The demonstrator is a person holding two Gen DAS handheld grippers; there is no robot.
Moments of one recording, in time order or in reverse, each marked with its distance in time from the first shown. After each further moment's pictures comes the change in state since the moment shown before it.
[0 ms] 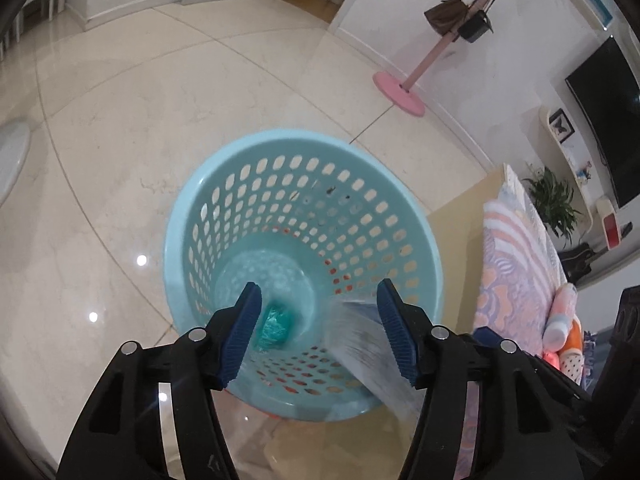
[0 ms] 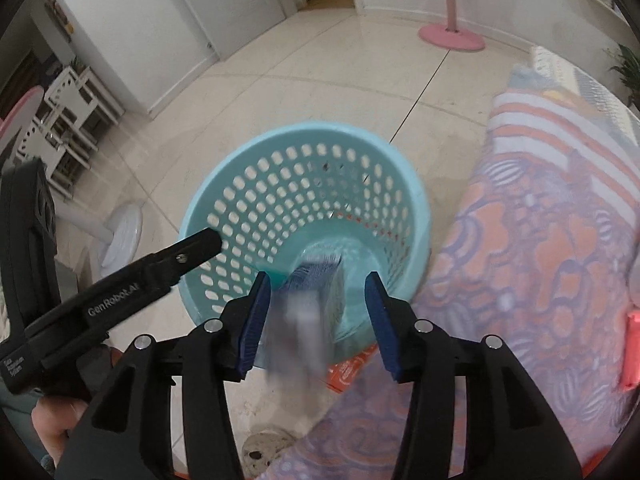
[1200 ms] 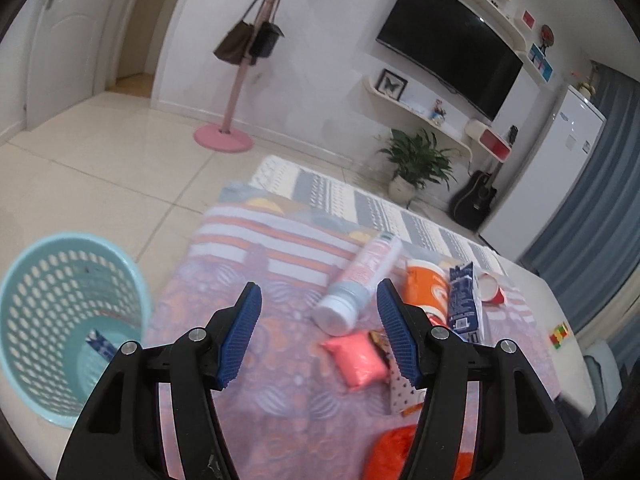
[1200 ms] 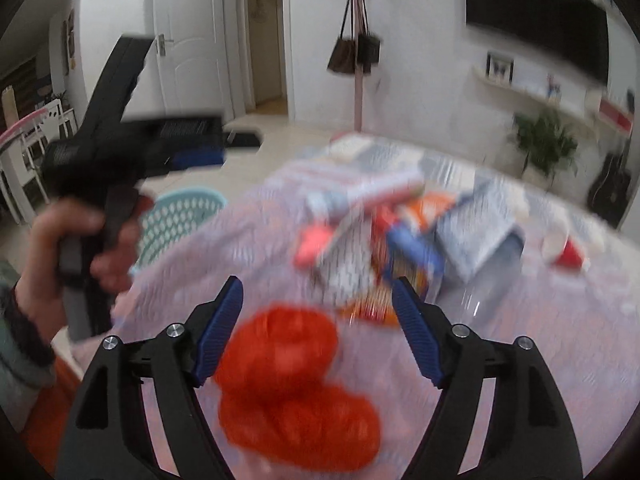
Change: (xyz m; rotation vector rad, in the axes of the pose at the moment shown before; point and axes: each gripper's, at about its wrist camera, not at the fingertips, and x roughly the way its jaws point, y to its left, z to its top) left arm -0.026 -0.263 -0.089 0.462 -0.159 -0.347; right arm -0.228 -0.160 -0.179 -0.057 -0.400 -0.226
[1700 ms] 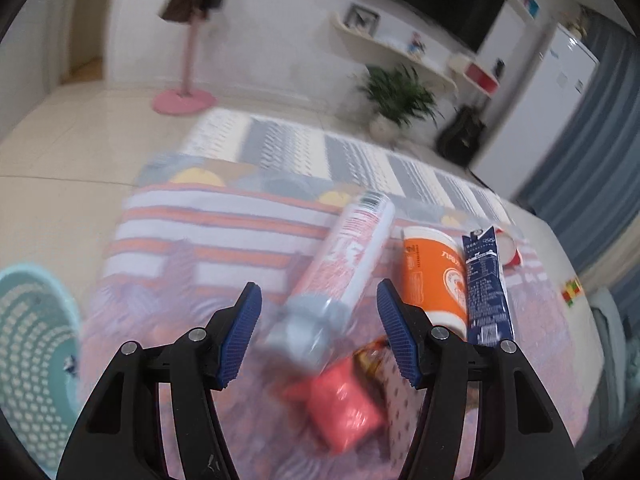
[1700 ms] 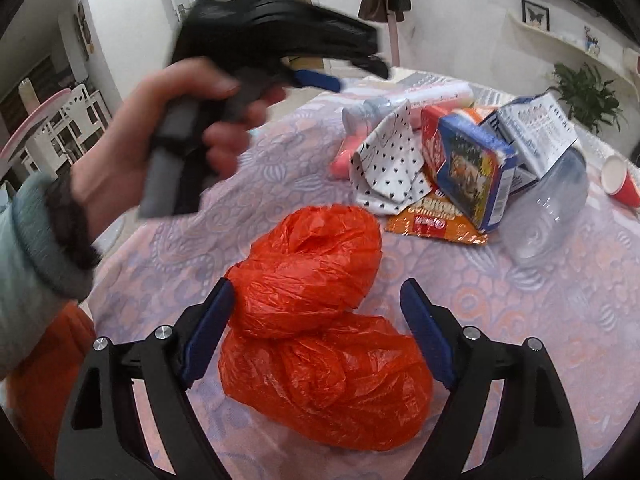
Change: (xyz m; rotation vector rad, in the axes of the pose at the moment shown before) left arm 0.119 -0.032 0.022 0.131 0.244 -0.078; right arm 0.023 0.008 -0.044 0.015 0.161 0.163
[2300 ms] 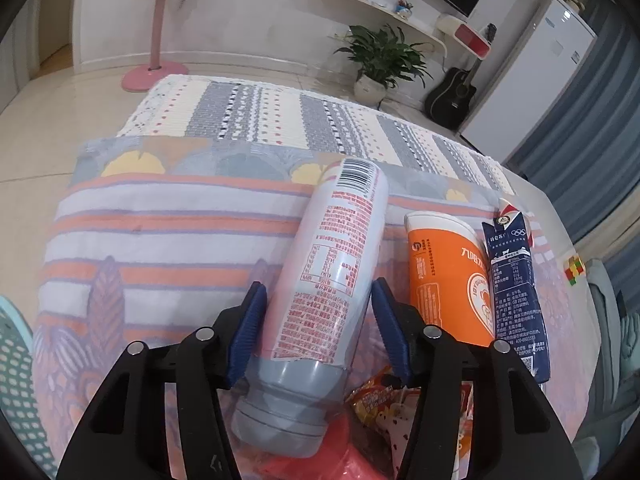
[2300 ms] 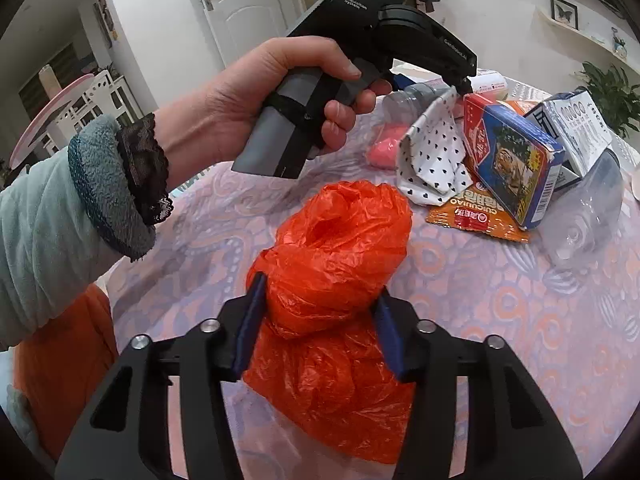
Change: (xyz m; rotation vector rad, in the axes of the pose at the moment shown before) left arm 0.060 -0.006 0.013 0.039 0.107 -0.018; right arm 0.006 0.015 0.002 -0.055 0.038 0.085
